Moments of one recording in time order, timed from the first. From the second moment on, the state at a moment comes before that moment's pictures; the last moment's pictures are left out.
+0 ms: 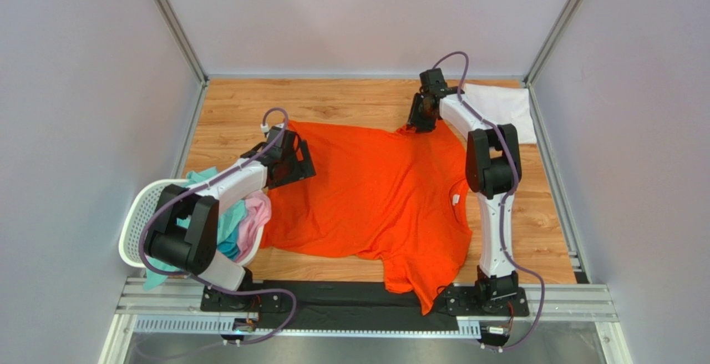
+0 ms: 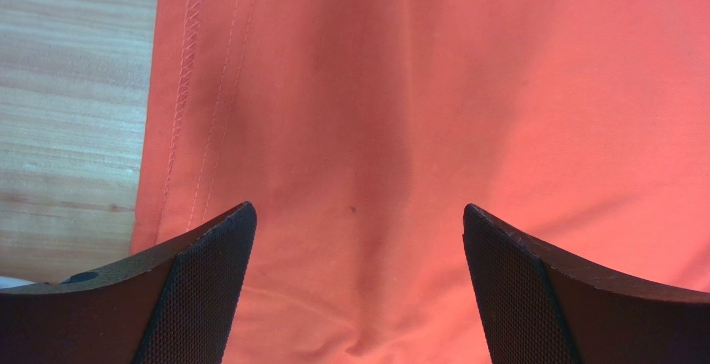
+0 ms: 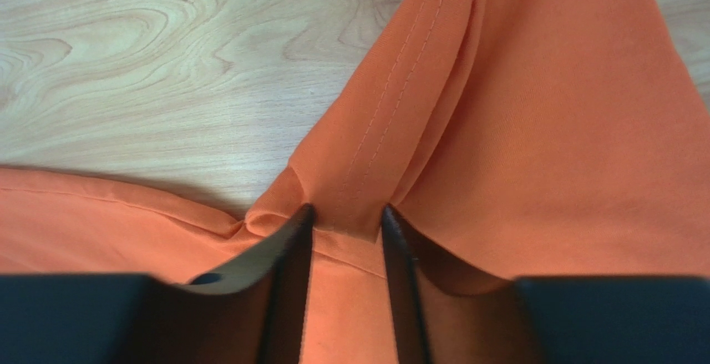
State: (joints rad) left arm -0.35 1.51 0.87 -0.32 -0.13 -0.59; right arm 0.22 2.29 1.88 -0.61 -0.06 0.49
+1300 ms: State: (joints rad) left arm -0.35 1.56 0.83 -0.33 -0.22 -0.60; right arm 0.24 2.50 2.20 -0.46 -0.23 0.53
